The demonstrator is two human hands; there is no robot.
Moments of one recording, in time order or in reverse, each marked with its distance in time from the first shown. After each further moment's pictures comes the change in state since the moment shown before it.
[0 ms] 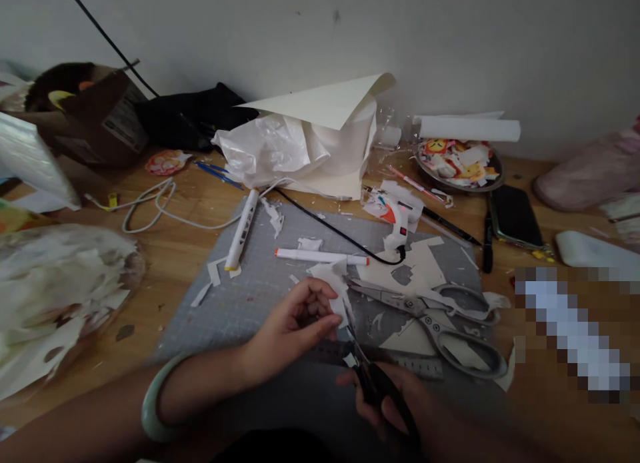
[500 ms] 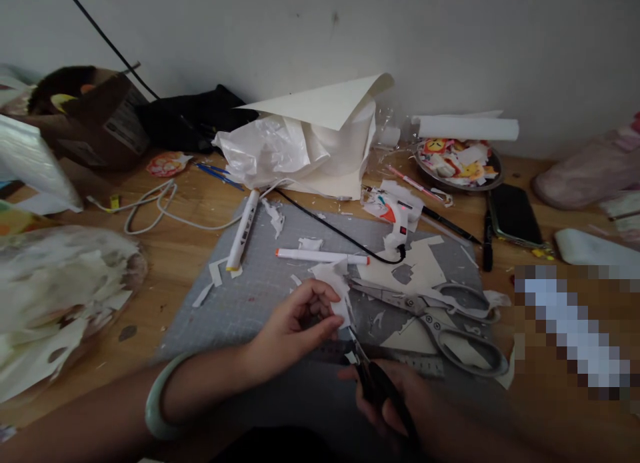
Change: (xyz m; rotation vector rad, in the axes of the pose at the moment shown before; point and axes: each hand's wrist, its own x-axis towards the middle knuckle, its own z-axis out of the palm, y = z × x) left_hand 0.000 0.002 -0.001 0.065 0.011 -0.019; right_hand -0.002 -0.009 0.003 -0.048 -0.001 0.009
